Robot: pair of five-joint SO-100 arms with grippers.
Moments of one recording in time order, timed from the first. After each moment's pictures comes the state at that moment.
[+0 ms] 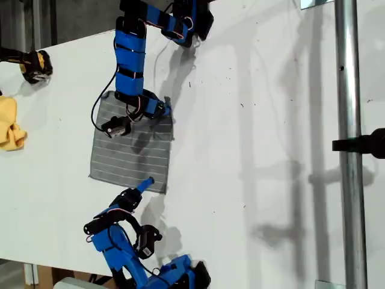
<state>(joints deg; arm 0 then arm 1) -34.5 82.4 75.1 84.9 -17.7 23.2 80.2 100.5 68.6 30.0</state>
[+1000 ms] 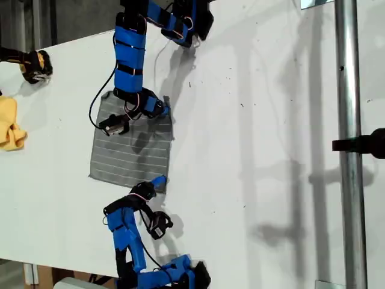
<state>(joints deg) -36.1 67.0 83.0 73.0 -22.2 23.2 83.2 102.1 68.5 30.0</state>
